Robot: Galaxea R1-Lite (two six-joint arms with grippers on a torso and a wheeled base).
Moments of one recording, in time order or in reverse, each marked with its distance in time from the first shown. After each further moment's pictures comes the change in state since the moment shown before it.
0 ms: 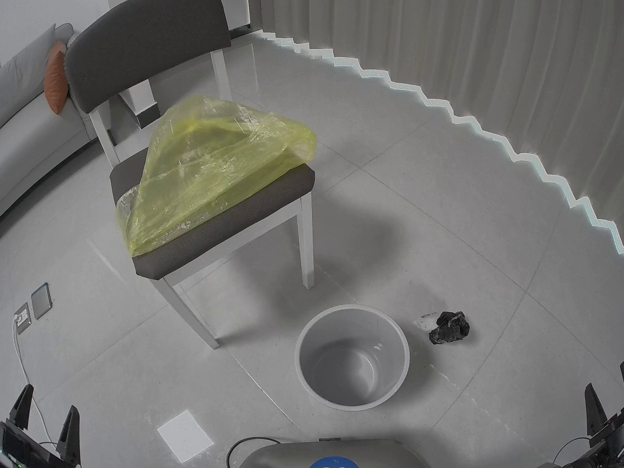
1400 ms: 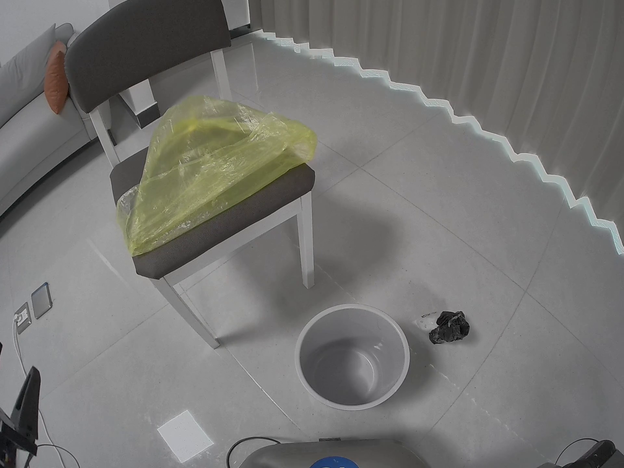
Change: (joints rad) left arm -0.016 0.154 -0.239 -0.009 -0.073 -0.011; right arm 0.039 0.410 -0.385 -0.085 0.169 0.026
